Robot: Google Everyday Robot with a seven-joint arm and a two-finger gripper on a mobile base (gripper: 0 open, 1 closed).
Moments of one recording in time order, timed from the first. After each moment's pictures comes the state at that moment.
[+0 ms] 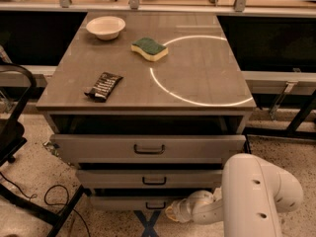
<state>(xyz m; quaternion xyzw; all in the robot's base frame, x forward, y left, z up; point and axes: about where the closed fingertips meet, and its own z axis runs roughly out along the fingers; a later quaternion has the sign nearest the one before) 0.495 -0.068 0.132 -0.84 0.47 0.02 0.28</state>
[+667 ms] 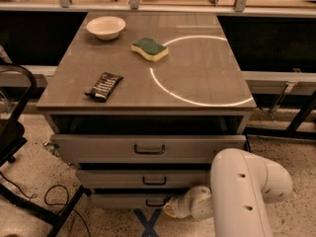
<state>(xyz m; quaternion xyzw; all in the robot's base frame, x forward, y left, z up) 0.509 -0.060 0.133 -0.85 0.44 0.02 0.28</state>
